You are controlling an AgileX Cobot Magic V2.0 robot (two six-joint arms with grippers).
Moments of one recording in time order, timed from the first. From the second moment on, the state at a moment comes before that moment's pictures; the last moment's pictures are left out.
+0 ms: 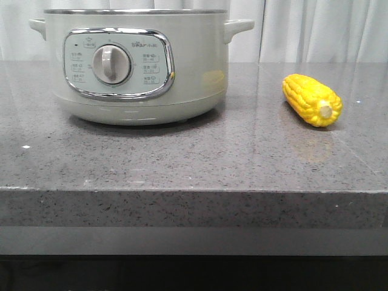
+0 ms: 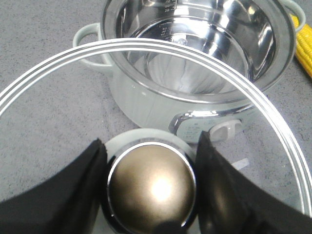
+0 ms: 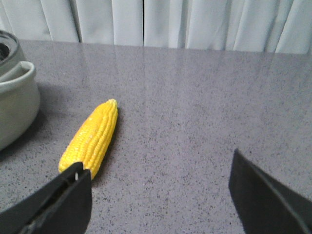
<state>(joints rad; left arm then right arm) -0.35 1.03 -1.28 -0.05 1.01 0.03 -0.04 0.51 -0.54 0.23 0.34 -0.19</state>
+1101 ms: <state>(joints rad) -0.35 0.94 -1.24 0.09 1.01 -0.08 0.18 1.61 -1.18 0.33 0.49 -0.19</state>
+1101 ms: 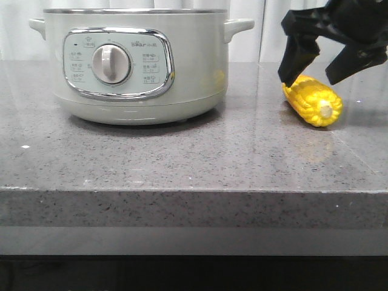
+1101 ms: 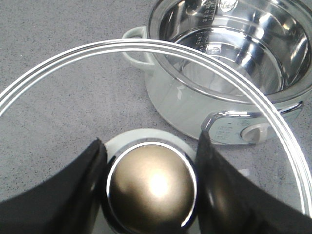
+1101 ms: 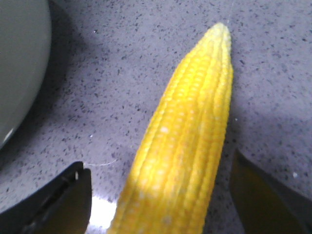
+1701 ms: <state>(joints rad) -0.35 0.94 -1.24 0.09 1.00 -0.08 0.18 1.69 -1.20 0.33 0.49 -0.19</state>
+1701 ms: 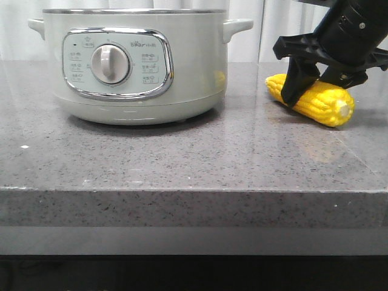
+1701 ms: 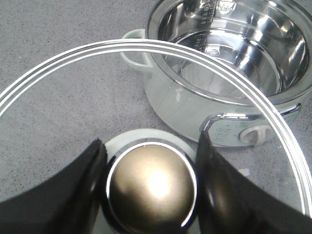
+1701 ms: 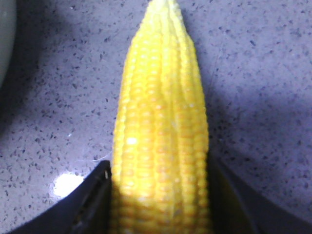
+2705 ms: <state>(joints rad) -0.35 0.94 -1.24 0.09 1.00 -0.08 0.41 1.73 -1.80 0.33 0.70 -0.23</state>
